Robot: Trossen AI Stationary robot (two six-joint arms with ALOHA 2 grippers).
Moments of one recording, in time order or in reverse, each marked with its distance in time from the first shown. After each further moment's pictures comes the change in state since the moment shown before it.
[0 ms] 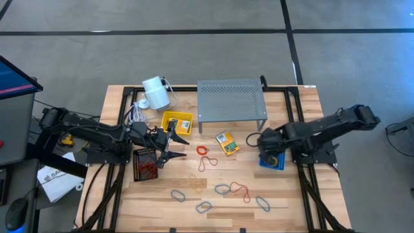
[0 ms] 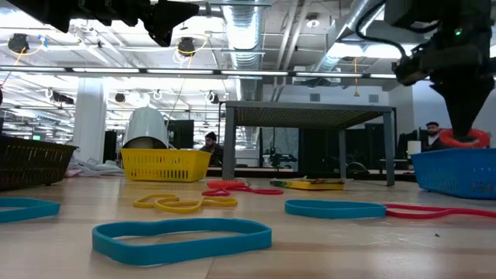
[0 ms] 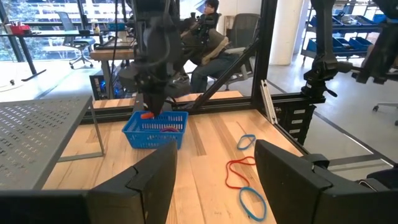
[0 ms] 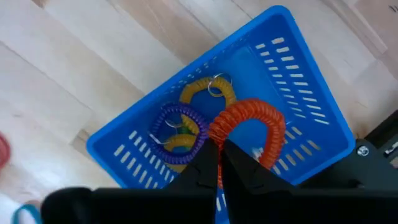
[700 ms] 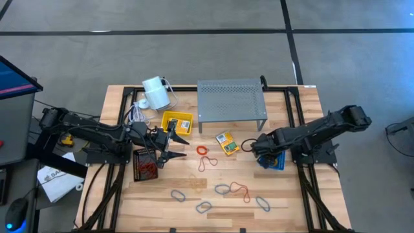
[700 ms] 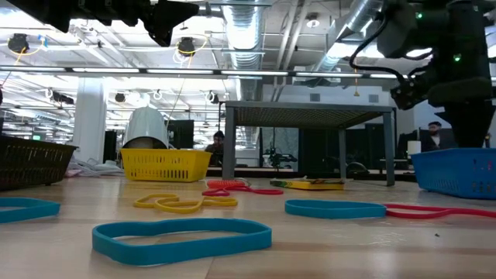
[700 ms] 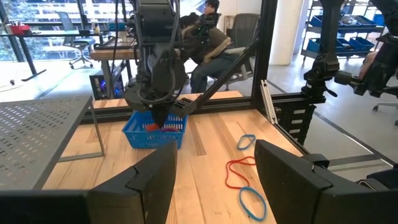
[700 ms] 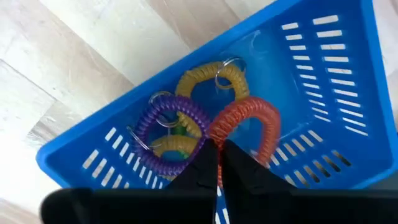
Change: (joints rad) left arm 0.000 0.000 0.000 0.000 0.000 0.000; right arm 0.001 0.138 -0.054 0.087 -0.049 -0.069
